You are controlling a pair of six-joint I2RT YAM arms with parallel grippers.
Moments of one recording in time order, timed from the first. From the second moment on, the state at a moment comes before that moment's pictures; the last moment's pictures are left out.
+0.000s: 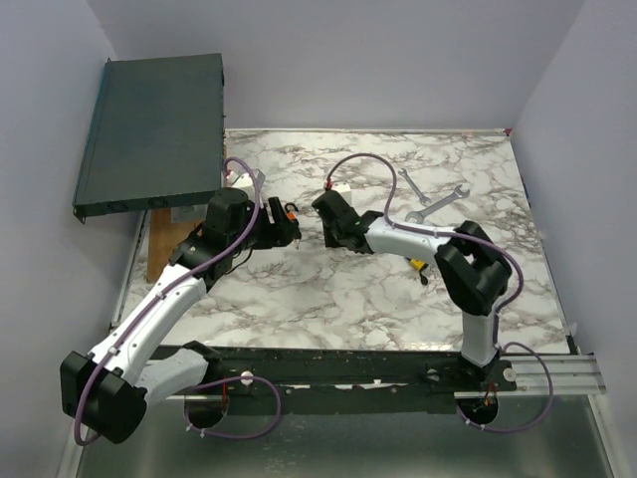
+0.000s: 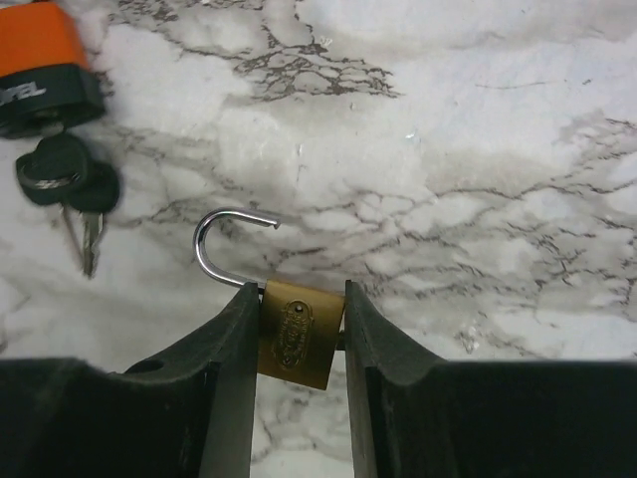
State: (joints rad) left arm -0.46 1.02 0.89 -0.37 0.13 -0.55; right arm 0.82 1.99 1.37 -0.30 0.41 0.48
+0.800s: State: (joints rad) left arm -0.64 0.82 0.77 0.17 0.33 0.23; right arm 0.82 1.36 1.27 -0.41 0.18 0.39
